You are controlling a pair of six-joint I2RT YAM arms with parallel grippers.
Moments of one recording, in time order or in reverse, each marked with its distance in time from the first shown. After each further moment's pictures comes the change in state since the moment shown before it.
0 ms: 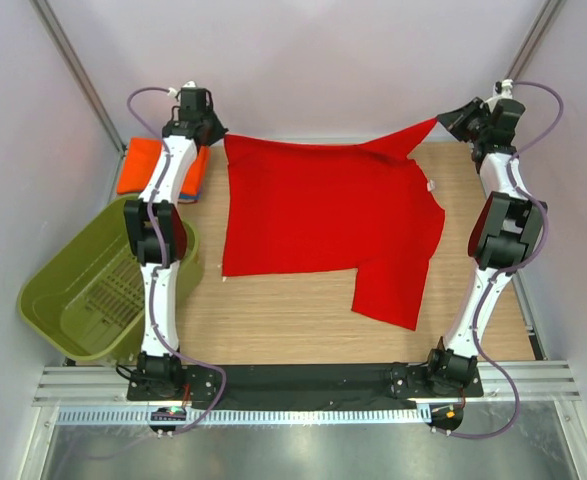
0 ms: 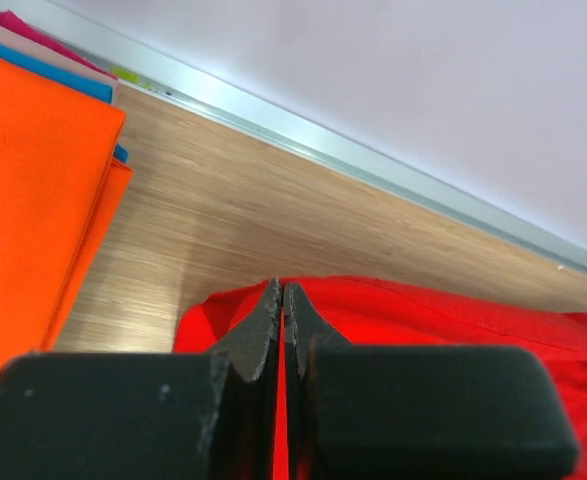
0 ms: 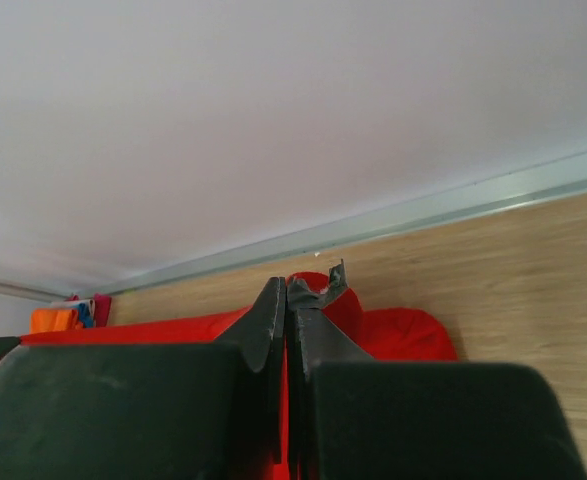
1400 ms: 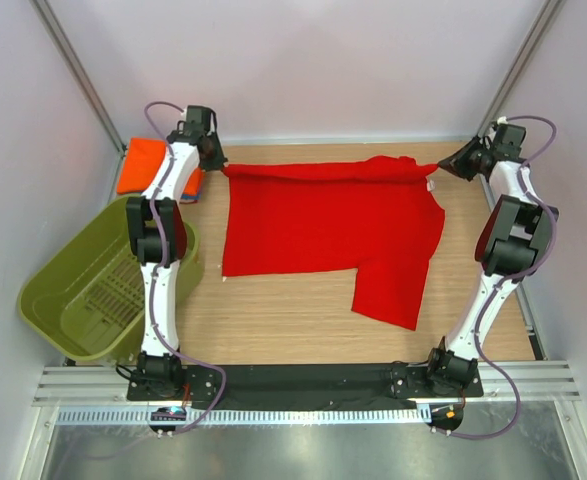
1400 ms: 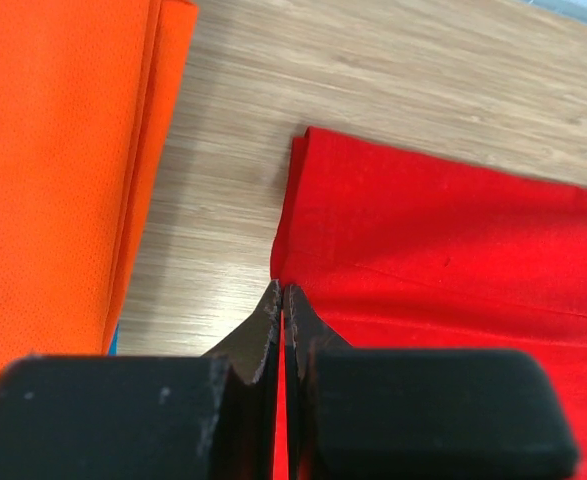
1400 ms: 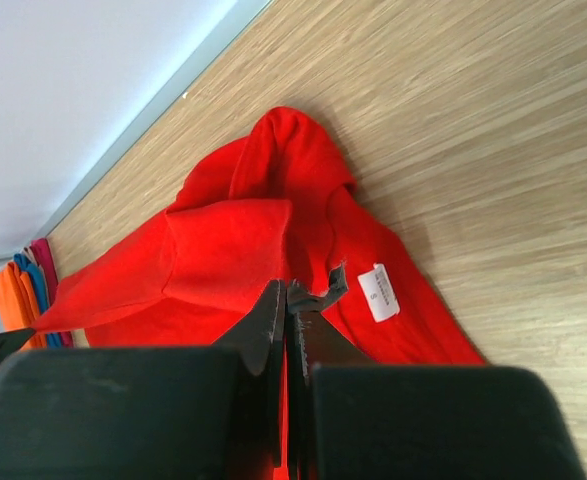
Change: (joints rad) left arm 0.005 0.017 -0.113 -0.158 0.021 0.224; right arm -0.056 -0.076 -0.142 -0.449 0.043 -0.082
